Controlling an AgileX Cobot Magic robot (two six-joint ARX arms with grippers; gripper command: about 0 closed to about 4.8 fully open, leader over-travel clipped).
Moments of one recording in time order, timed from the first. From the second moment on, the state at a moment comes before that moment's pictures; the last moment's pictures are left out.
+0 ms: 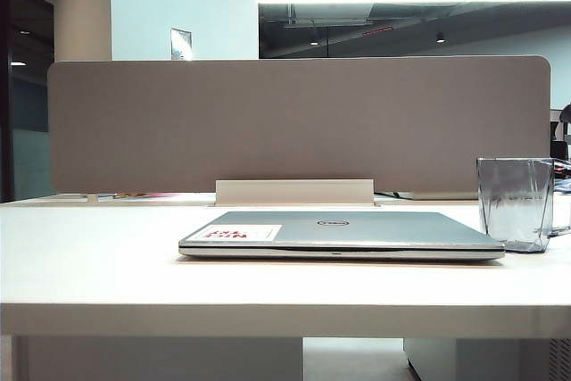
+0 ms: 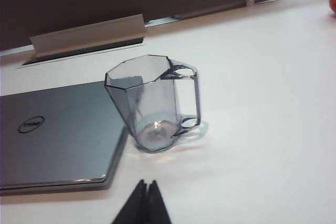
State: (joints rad) left arm 0.01 0.00 0.01 -0.17 0.02 0.05; right arm -0.12 0.00 0.01 -0.11 -0.13 0.18
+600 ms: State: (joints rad) left arm 0.01 0.00 0.01 0.12 0.02 0.05; right arm -0.13 0.00 0.01 -0.05 -0.05 0.15
